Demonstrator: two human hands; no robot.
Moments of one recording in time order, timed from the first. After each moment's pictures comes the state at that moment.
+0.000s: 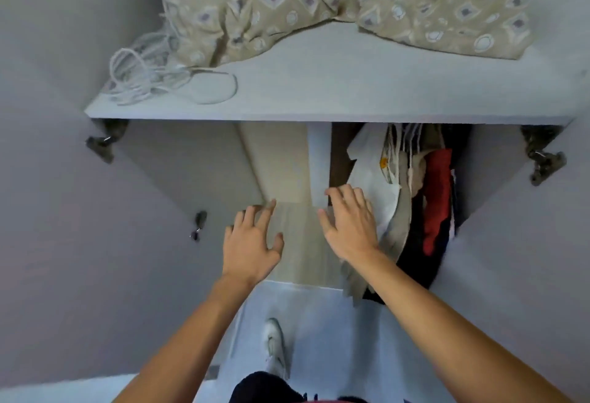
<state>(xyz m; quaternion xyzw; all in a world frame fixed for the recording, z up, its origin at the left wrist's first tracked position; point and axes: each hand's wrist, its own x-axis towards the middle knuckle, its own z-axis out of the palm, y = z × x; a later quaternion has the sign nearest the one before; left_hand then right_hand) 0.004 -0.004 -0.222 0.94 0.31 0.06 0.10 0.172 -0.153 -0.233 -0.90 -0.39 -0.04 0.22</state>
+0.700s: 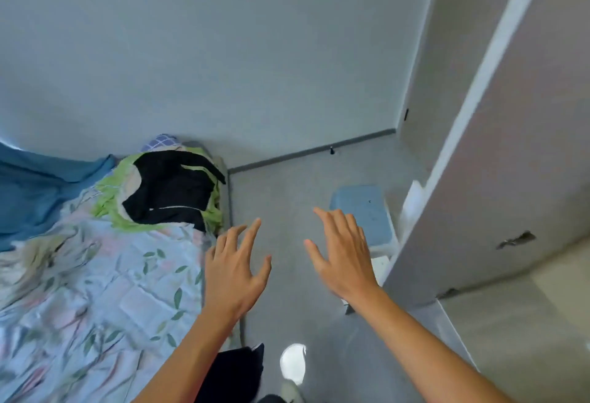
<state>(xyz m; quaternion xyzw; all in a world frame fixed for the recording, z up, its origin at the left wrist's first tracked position) -0.604 -0.104 -0.199 0.60 0.78 0.17 -0.01 -0.392 -0.012 -0.200 -0.48 -0.82 0.17 0.27</state>
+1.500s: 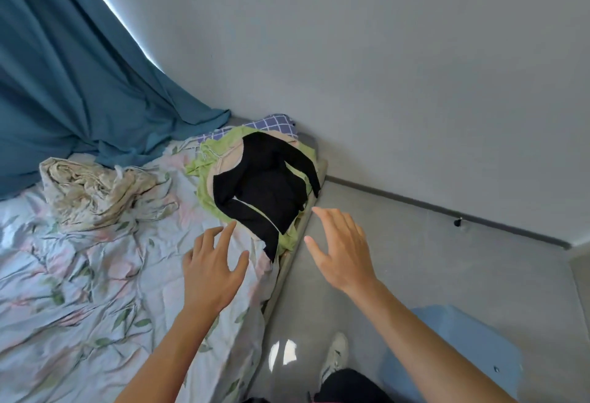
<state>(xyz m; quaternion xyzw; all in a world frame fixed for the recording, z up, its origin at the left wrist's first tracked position) -0.981 0.067 -0.250 0.28 0.94 0.18 0.00 -0.838 0.297 -0.228 -0.24 -0.93 0.23 0.15</state>
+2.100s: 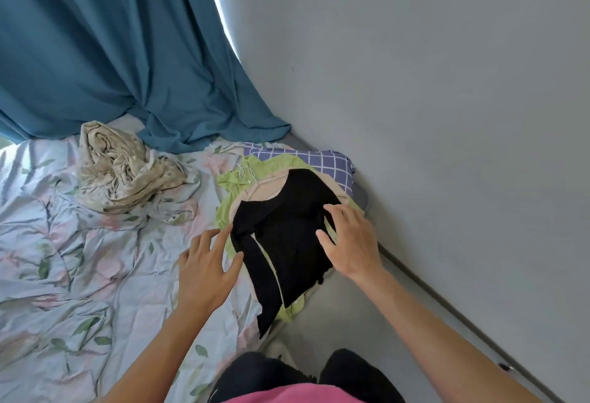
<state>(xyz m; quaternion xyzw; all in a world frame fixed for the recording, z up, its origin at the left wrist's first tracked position) -1.219 0.195 -0.294 0.09 0.98 0.19 0.01 -1.195 0.504 -0.266 -0.06 -0.98 0.17 0.04</state>
